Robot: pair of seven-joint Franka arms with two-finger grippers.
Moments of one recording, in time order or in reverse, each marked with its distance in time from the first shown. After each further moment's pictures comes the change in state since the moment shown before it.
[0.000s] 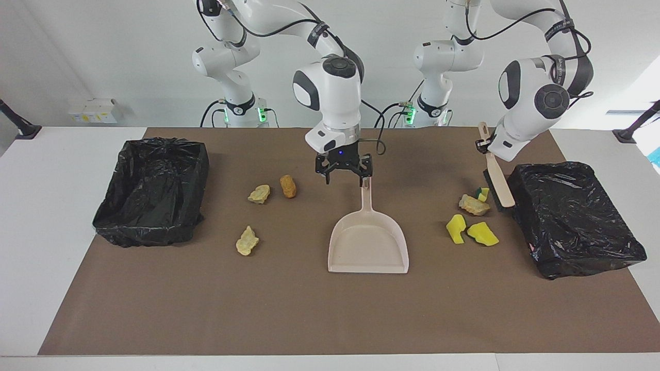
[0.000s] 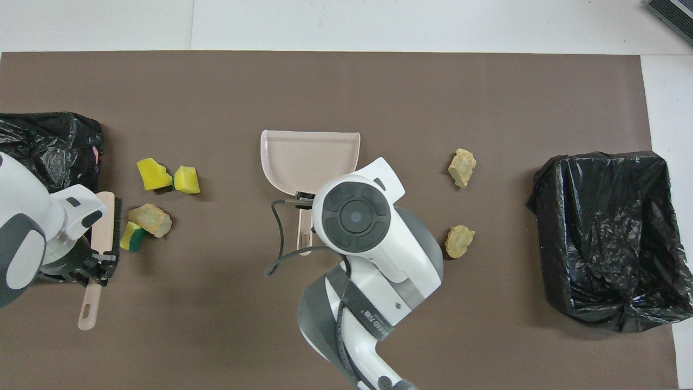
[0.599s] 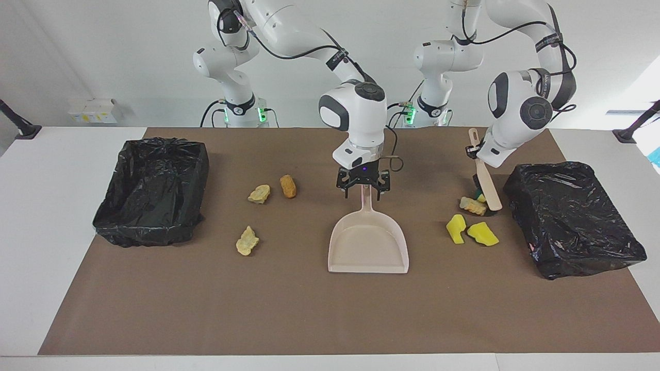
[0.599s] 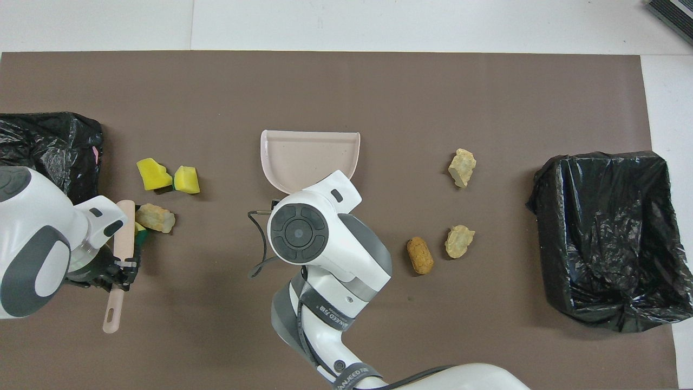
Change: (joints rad) left arm -0.002 -0.008 -0.017 -0.076 -0.077 0.072 -0.003; right arm 0.042 0.126 -0.004 0.061 -0.067 0.058 0.041
